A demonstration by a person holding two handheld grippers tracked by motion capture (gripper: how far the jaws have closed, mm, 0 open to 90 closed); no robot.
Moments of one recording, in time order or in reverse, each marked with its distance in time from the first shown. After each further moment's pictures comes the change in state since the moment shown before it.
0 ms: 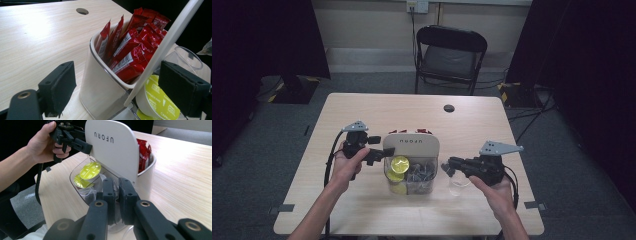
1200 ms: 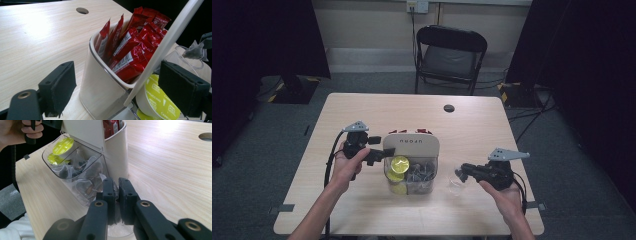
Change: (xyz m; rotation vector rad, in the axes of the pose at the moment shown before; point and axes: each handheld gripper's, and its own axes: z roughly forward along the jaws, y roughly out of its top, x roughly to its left) left arm -0.001 0.000 0.001 0.005 0.005 0.000; right arm -0.027 -0.036 -0.011 0.084 -0.097 0.049
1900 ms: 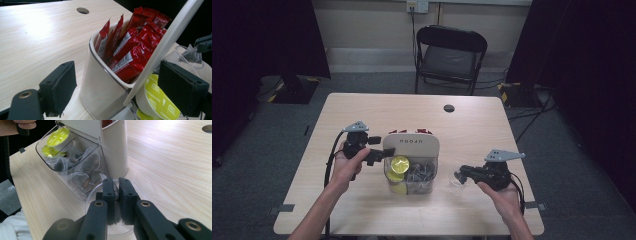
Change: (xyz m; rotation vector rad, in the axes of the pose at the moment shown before) left arm -0.001 0.000 0.000 -0.001 0.002 0.000; right arm -0.003 -0.005 0.008 0.042 -0.007 -0.007
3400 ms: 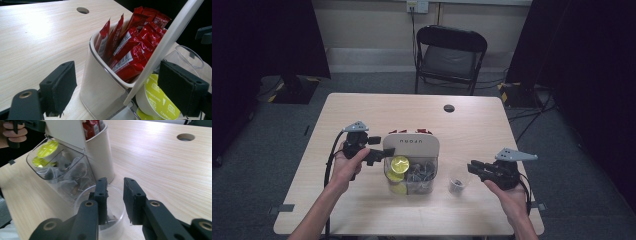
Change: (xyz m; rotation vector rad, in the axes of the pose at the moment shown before) left arm 0.000 0.000 -0.001 0.008 0.006 0.002; right arm -0.008 -0.001 -0.019 -0.075 -0.083 0.038
